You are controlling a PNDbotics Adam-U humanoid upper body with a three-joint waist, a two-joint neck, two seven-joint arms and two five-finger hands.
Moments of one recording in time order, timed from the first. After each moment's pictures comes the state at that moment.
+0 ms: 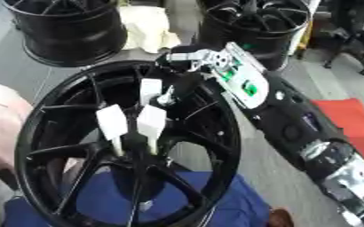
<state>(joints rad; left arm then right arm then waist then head) -0.19 0.41 0.49 -0.90 -0.04 -0.34 -0.77 -0.99 -0.39 0.46 -1.19 0.34 0.12 0.70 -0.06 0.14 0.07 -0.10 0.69</state>
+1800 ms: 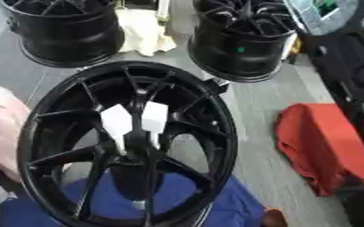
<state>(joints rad) -0.15 0.42 0.49 -0.91 -0.04 -0.34 -0.77 -1.12 -0.58 0.25 -1.38 0.18 0.17 0.39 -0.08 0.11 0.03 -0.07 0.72</state>
